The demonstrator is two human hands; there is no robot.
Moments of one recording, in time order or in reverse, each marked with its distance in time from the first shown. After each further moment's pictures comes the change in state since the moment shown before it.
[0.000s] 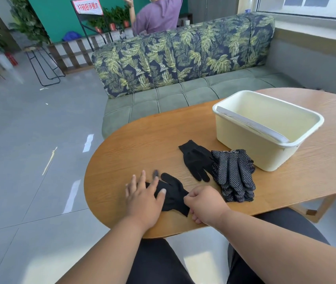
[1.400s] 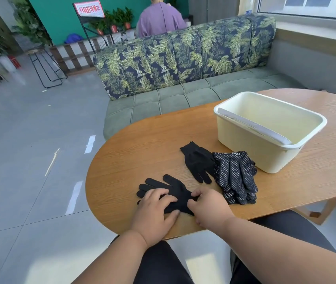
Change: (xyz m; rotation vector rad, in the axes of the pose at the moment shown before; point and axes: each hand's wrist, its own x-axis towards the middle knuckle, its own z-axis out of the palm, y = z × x) left_hand -0.020 -0.001 0.022 -0.167 0.117 0.368; right_hand 0.007 0.014 0.002 -0.179 0.132 -0.102
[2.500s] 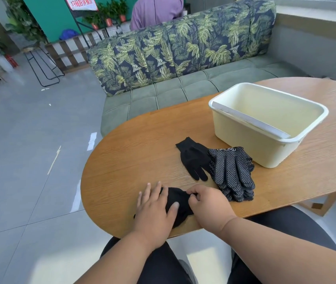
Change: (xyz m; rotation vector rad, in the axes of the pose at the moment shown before) left_hand 0.007 0.033 -0.006 0.145 -0.217 -0.229; right_hand 0.008 0.015 -0.005 -0.083 0.059 -0.217
